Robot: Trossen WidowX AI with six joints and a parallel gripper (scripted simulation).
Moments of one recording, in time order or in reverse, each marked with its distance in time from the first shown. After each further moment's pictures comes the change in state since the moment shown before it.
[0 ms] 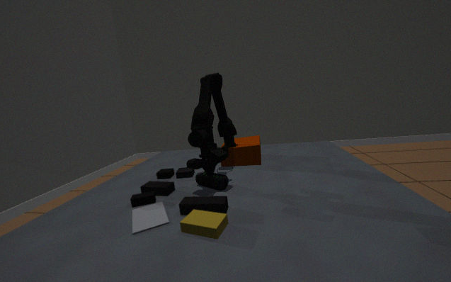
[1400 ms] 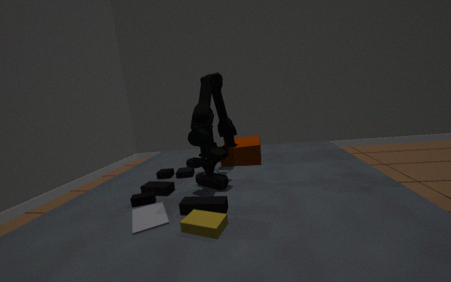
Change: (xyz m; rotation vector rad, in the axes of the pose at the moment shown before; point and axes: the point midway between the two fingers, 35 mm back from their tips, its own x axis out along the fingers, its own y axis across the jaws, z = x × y) arm -0.003 -0.001 0.000 0.000 -0.002 -0.005
